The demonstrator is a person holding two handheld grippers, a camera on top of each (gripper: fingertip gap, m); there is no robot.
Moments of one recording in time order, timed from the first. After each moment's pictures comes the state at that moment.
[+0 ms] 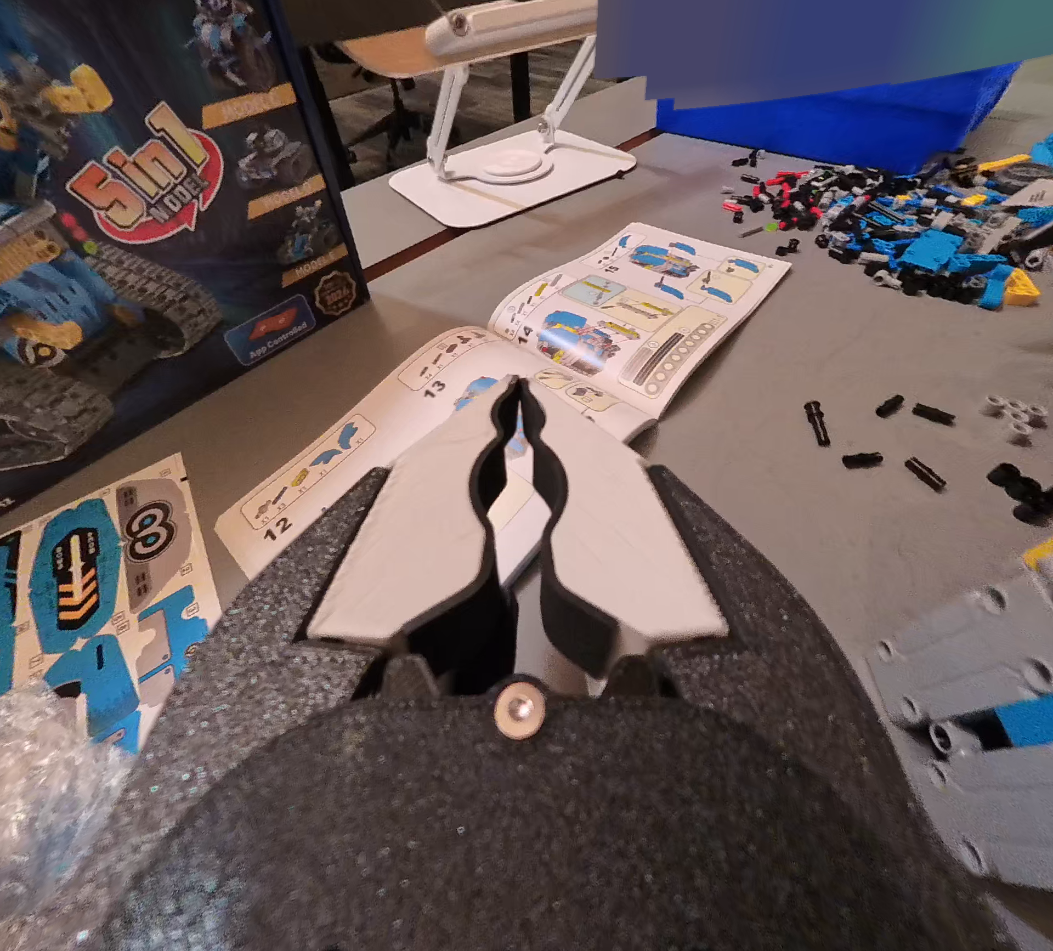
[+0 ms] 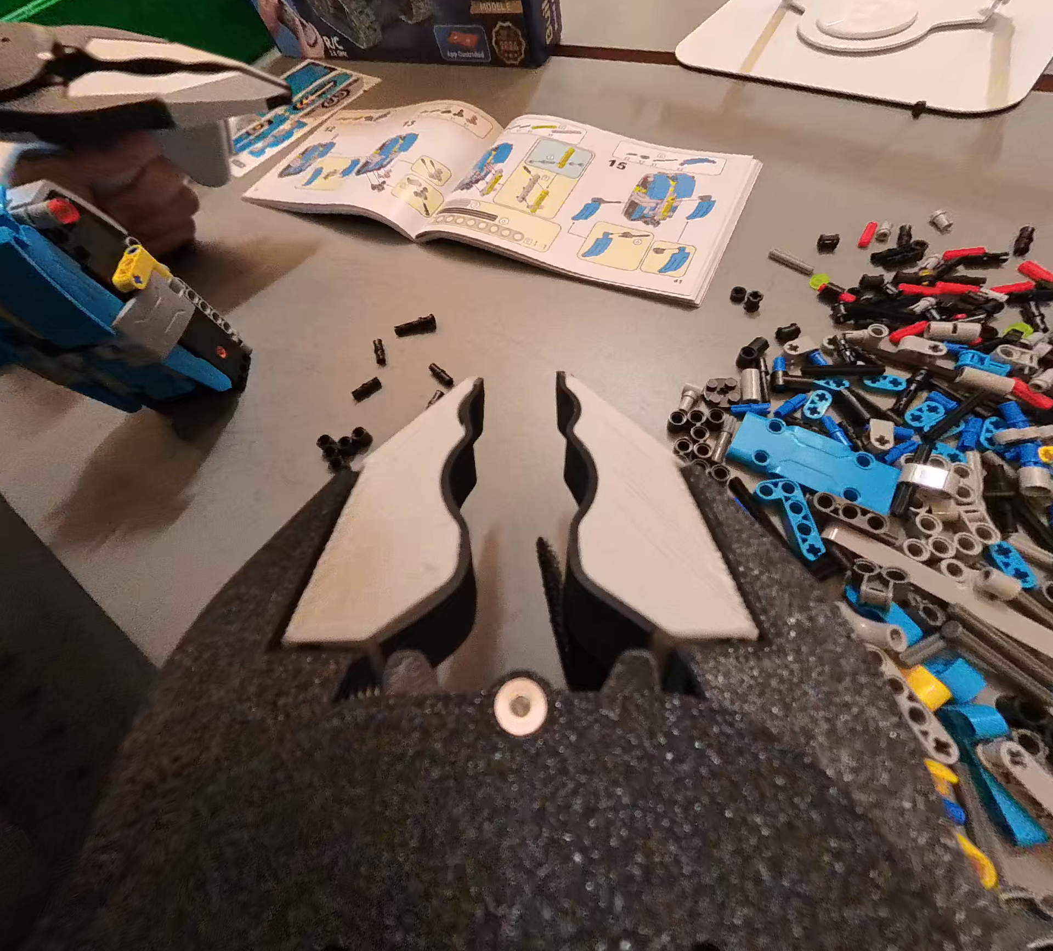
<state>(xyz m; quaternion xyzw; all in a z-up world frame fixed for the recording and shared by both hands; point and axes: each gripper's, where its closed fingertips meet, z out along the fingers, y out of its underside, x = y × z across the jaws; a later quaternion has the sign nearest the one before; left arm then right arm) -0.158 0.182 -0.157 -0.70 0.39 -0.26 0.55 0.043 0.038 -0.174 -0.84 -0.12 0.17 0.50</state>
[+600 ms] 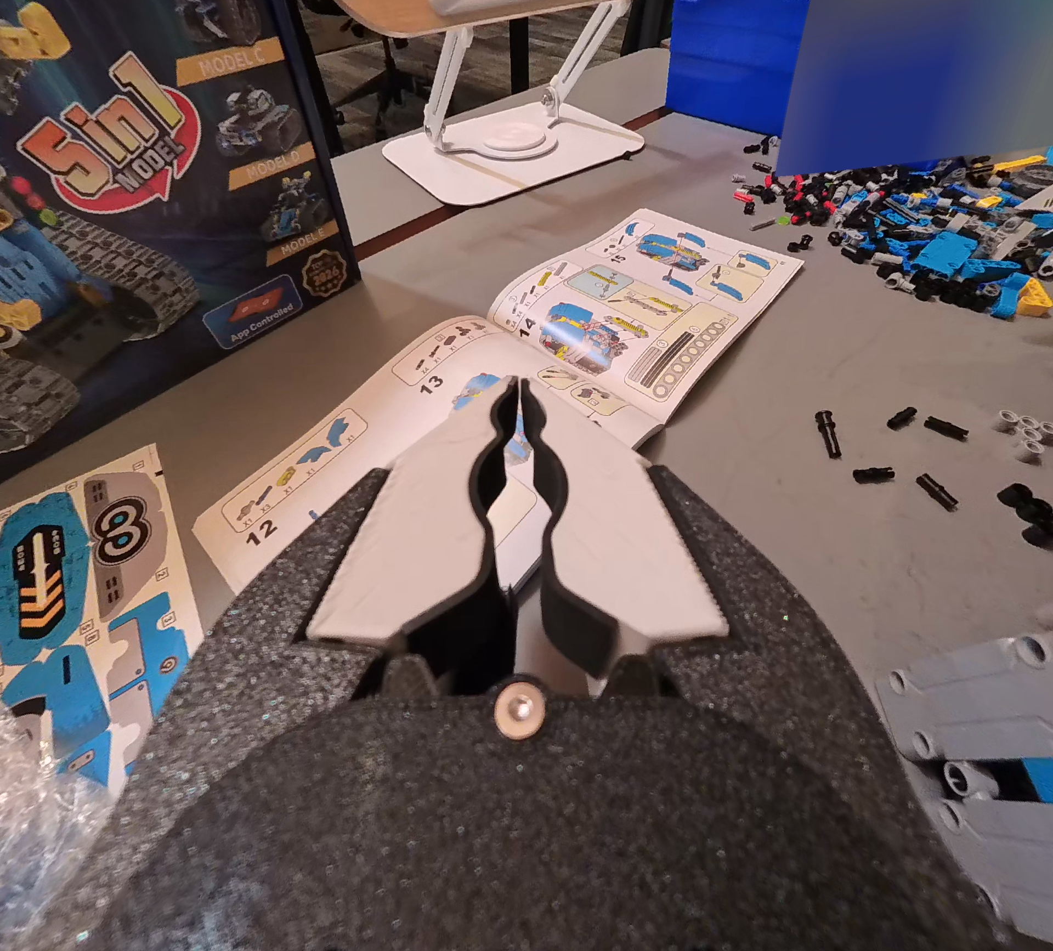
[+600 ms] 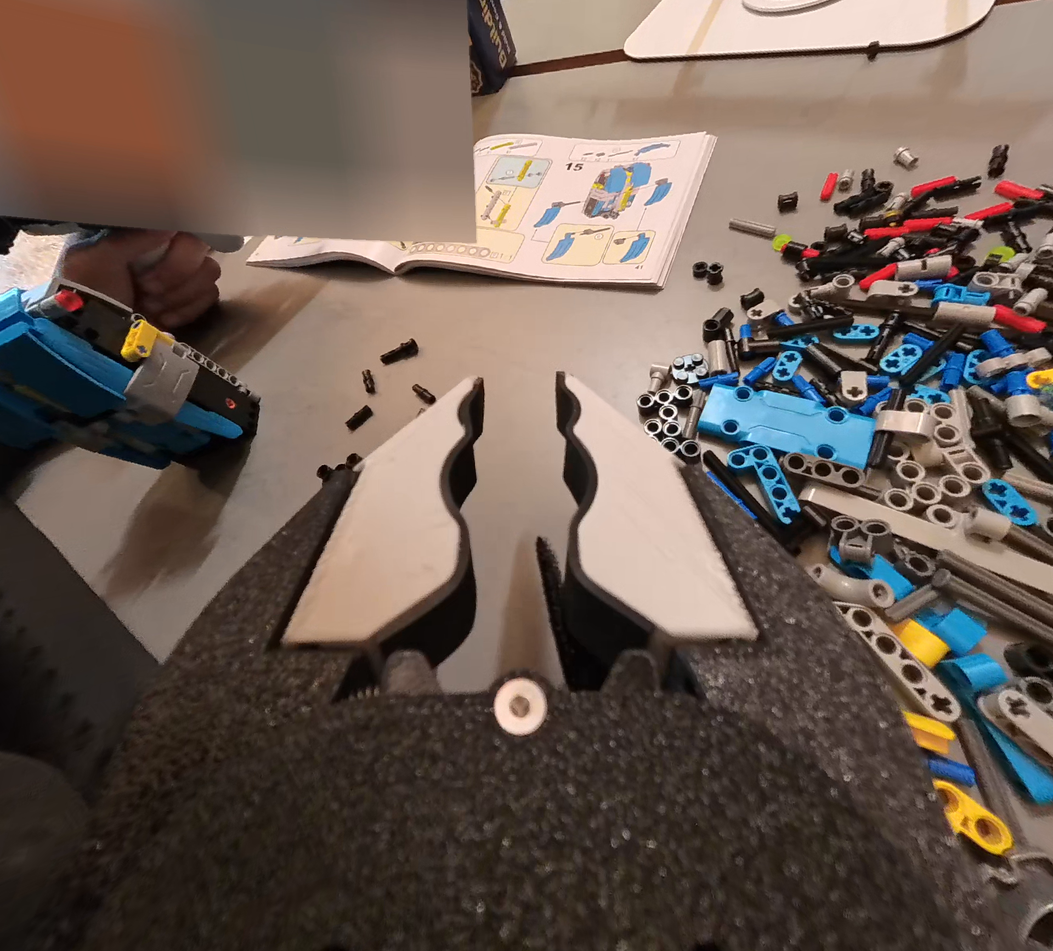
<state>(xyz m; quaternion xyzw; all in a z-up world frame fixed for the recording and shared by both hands) -0.151 0.192 -0.164 -0.72 0.38 -0.26 0.52 0.062 0.041 -0.174 -0.84 -0.04 0.21 0.49</state>
